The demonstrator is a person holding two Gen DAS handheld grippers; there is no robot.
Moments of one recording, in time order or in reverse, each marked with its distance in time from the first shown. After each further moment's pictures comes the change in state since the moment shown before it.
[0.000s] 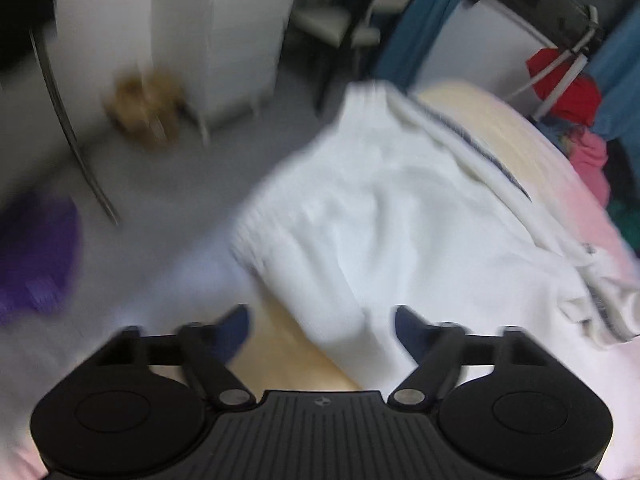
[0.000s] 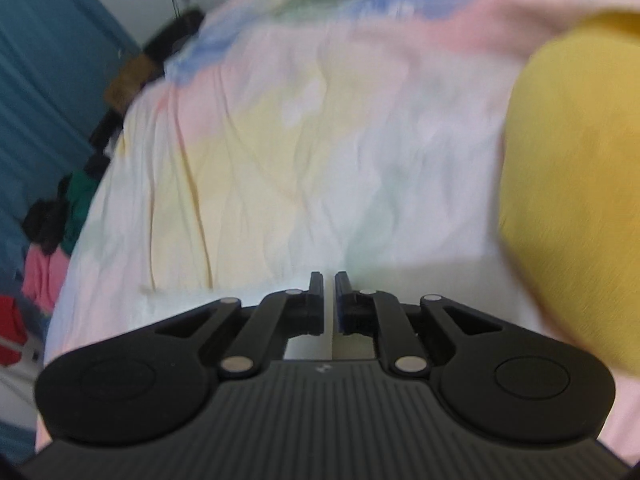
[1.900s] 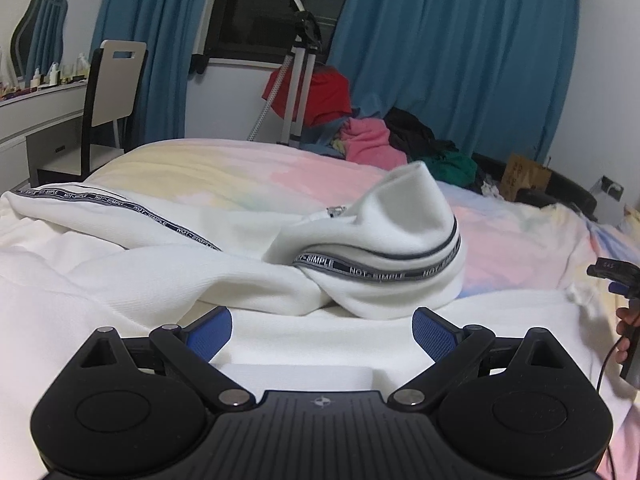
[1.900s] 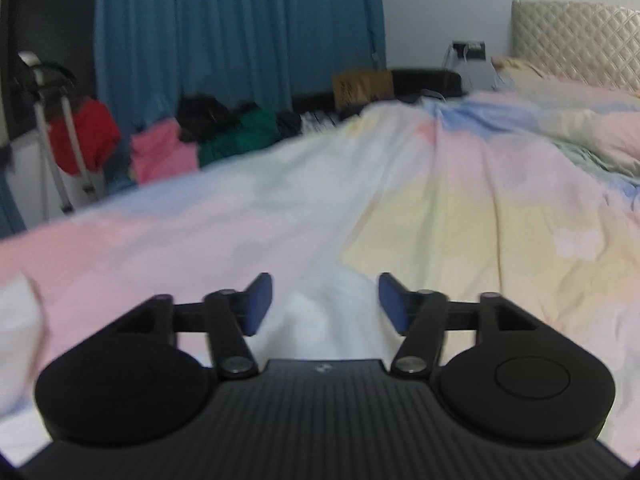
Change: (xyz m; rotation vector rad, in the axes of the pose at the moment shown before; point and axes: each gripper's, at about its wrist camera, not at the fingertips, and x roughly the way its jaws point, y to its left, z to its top) left arm 0.104 -0.271 -0.113 0.409 -0.286 -0.480; right arm 0.039 0.137 -0.076 -0.728 -0.205 0.420
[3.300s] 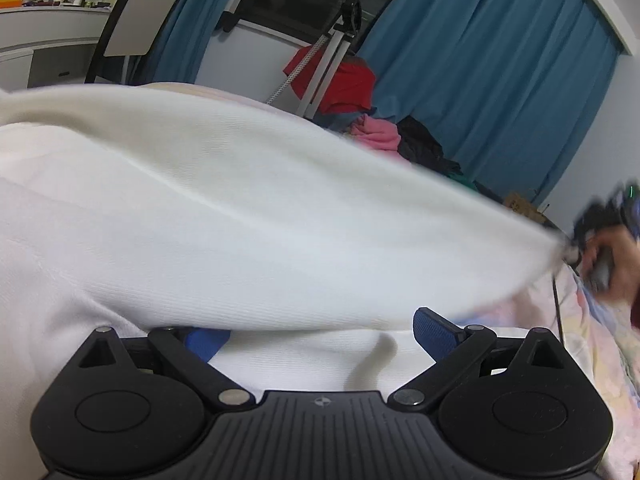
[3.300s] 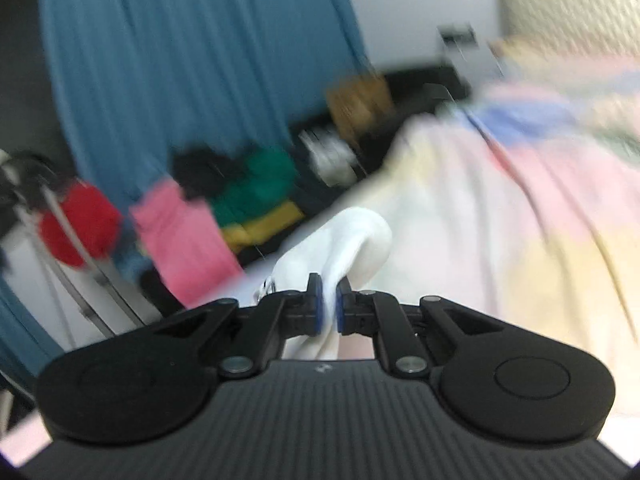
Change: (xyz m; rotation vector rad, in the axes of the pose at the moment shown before) left arm 0.054 0.066 -0.012 -0.222 0.039 -0.095; right arm 0.105 0.104 0.113 0.246 0.103 -0.122
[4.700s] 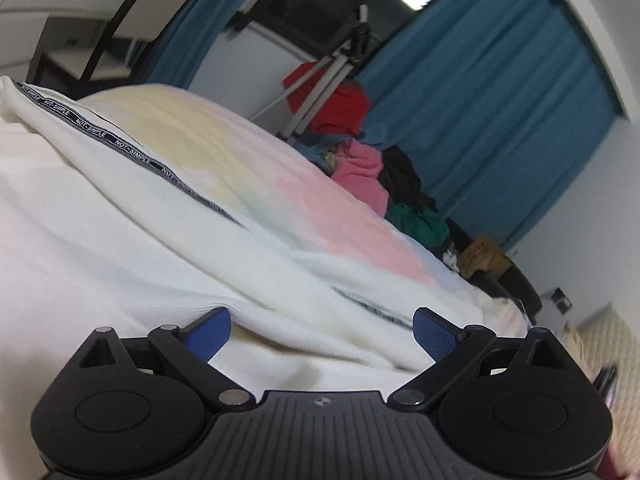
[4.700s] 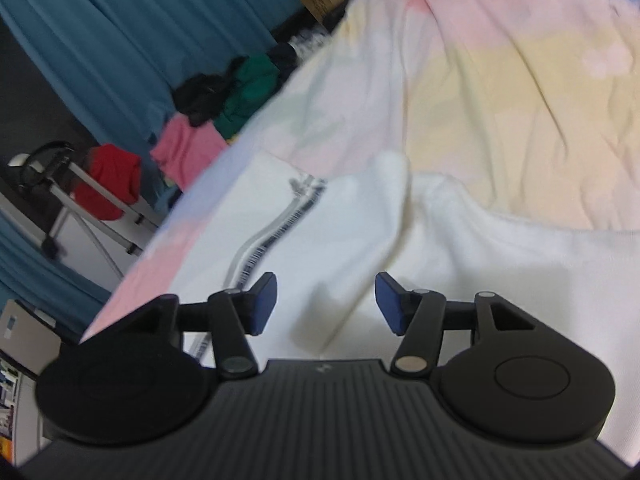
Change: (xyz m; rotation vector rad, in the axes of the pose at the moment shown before) left arm -0.038 -0.003 0.047 -0.187 -0.006 -0.087; right arm -0.065 -0.138 -0.078 0.210 0.273 0.209
